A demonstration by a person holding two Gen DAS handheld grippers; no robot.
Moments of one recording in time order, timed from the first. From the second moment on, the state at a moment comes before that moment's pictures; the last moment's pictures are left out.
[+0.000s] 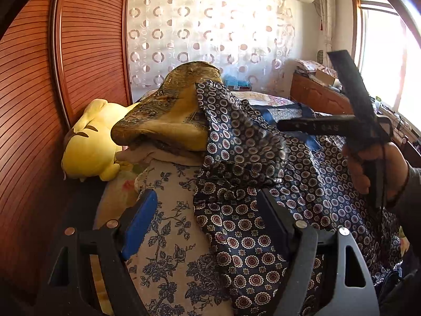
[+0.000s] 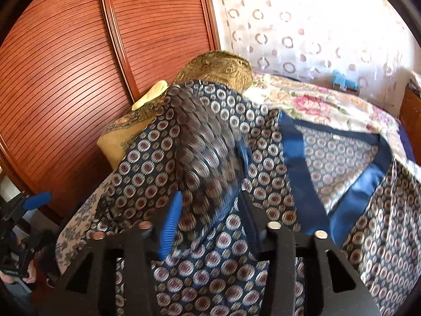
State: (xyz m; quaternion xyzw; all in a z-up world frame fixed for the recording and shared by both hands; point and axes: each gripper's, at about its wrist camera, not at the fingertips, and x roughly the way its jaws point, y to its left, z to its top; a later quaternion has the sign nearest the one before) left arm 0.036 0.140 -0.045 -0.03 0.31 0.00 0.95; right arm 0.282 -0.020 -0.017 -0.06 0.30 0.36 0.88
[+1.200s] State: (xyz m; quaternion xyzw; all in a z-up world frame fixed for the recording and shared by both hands) left arm 0.169 -0.050 -0.060 0.05 0.37 -0.17 0.91; right arm 0.238 -0.272 -0.021 -0.02 0.33 0.21 0.92
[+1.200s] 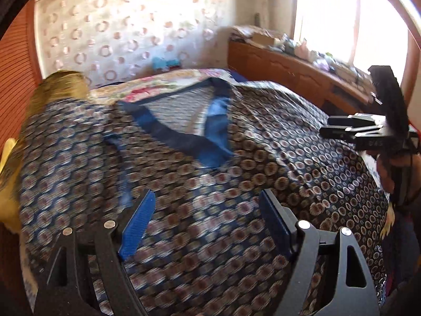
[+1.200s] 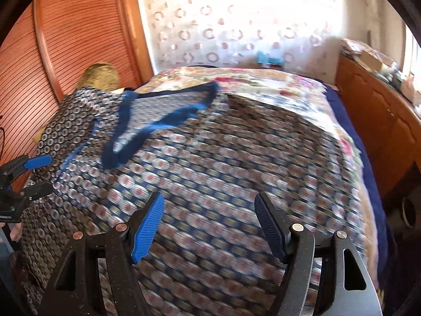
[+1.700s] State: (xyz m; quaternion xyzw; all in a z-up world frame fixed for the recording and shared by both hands) left arm 0.200 -0.112 -0.082 0.11 0.41 -0.19 0.89; right arm 0.212 -0.367 -0.025 0.04 0.34 0.14 0.93
